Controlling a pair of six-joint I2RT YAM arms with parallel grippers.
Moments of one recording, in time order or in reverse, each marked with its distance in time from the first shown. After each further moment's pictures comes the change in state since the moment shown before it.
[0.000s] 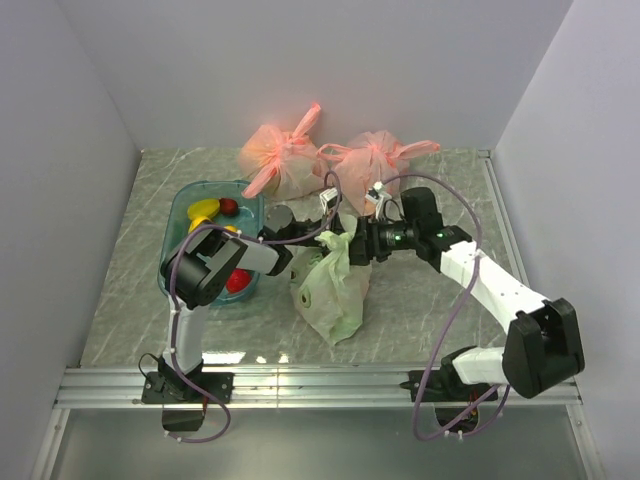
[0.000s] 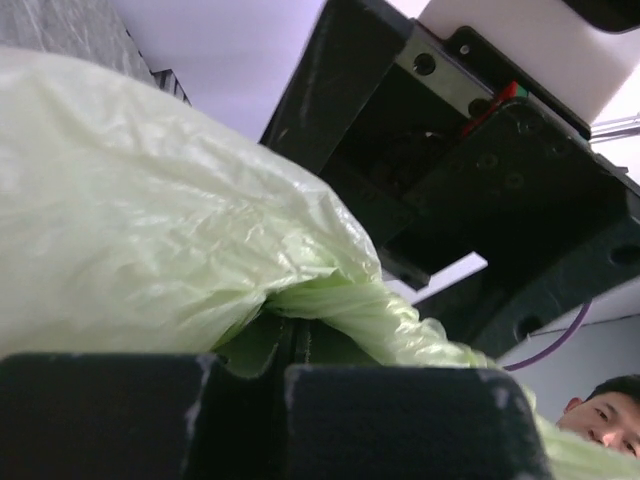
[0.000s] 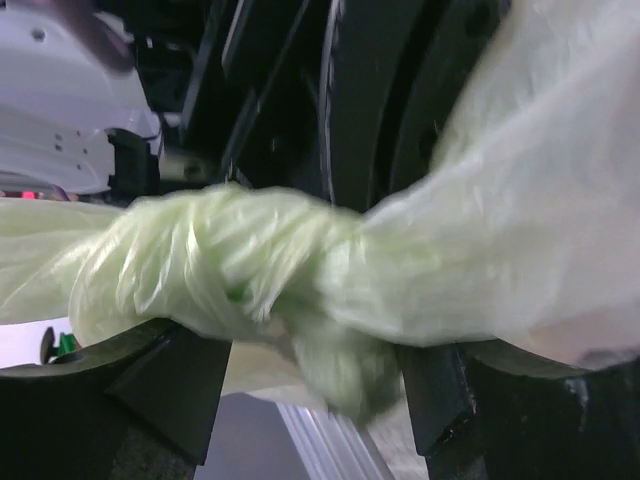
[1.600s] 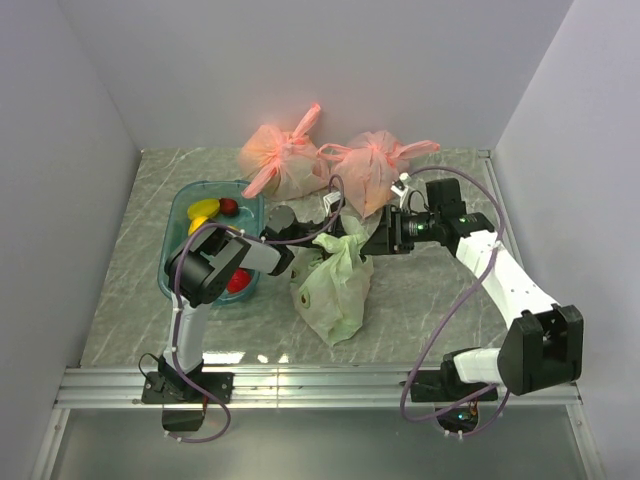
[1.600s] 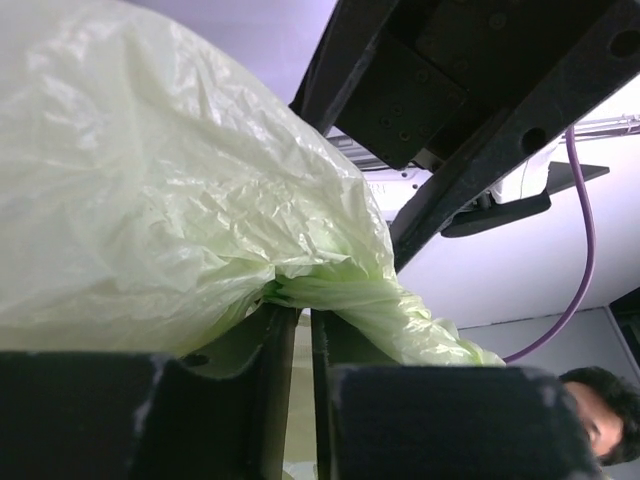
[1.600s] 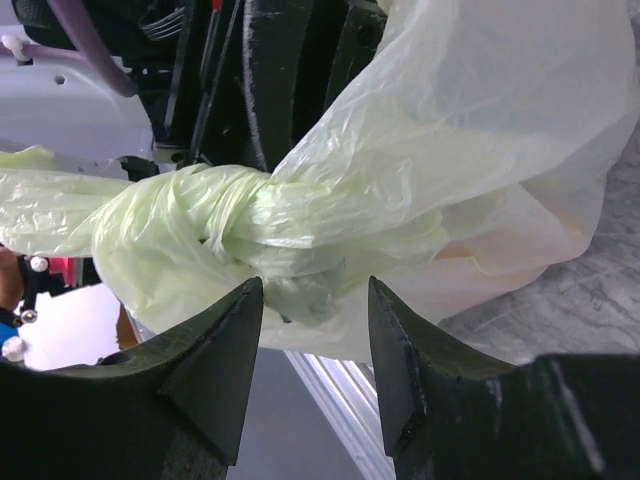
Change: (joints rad) left arm -0.004 0.030 0.018 0.008 0.053 -0.078; right arm -0.175 0.003 0.113 -0.271 -0.044 -0.049
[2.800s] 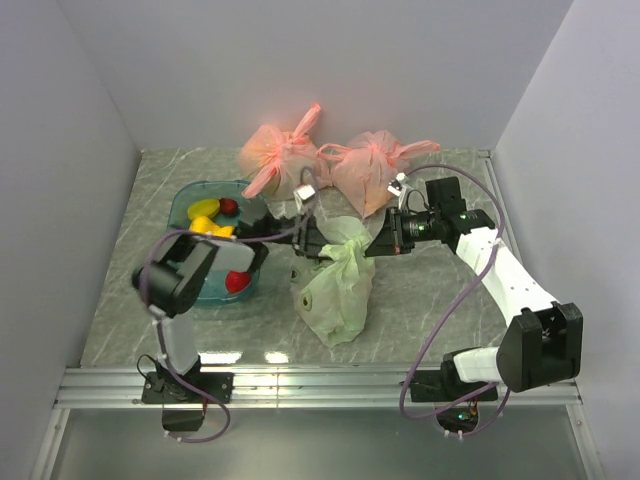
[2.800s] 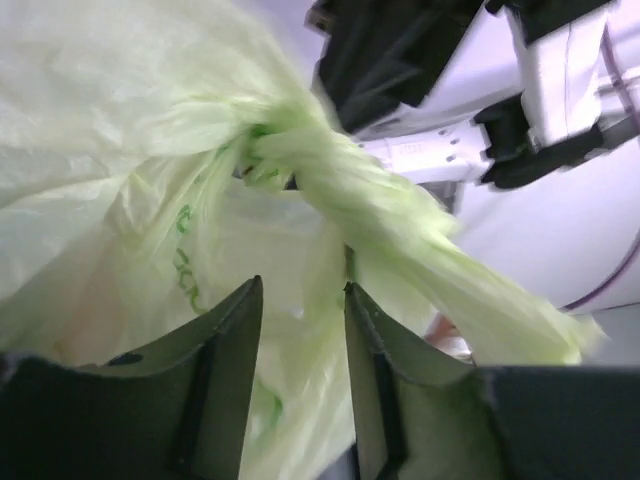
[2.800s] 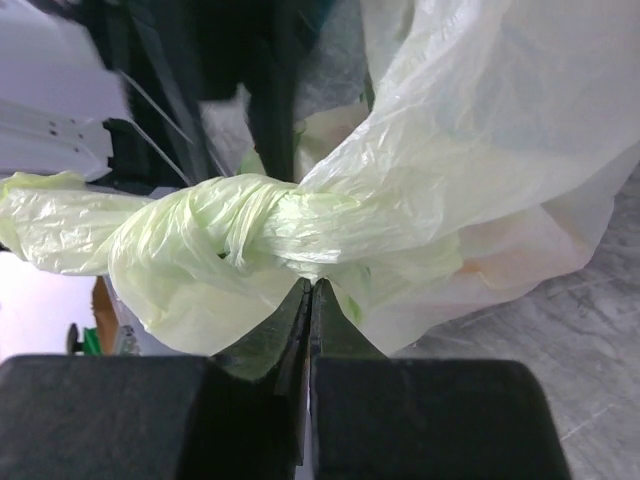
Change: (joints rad) left arm 0.108 -0.134 -0.141 -0.071 0.086 0.233; right arm -0.004 0.020 0.023 -0.052 -0.041 -0.126
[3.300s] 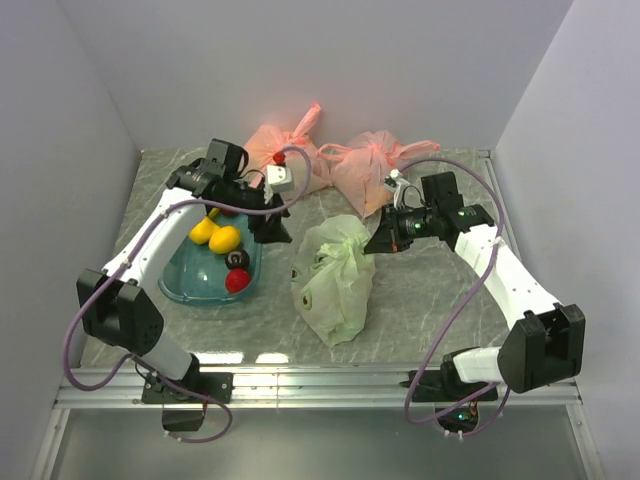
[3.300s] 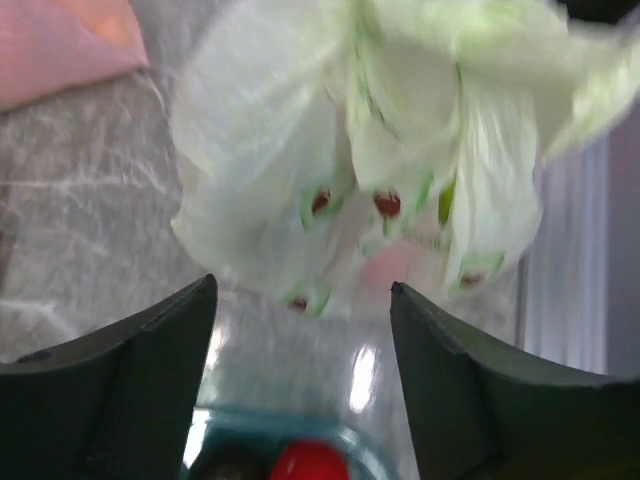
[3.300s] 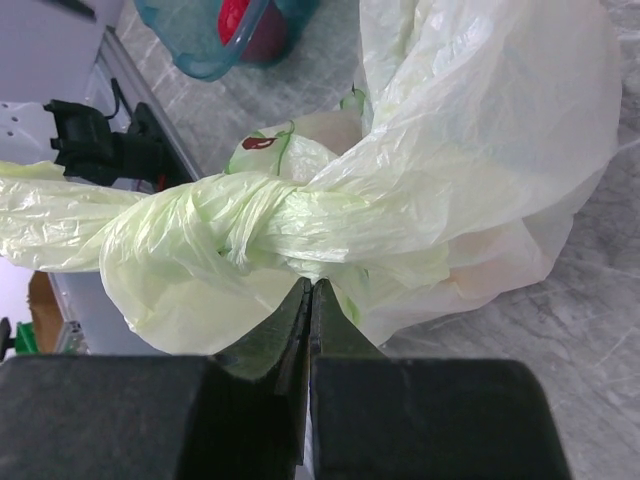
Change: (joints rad) left arm 0.206 -0.389 0.592 -2.058 -0.259 2.105; right arm 0.043 0.000 0.063 -0.049 0.070 -0.091
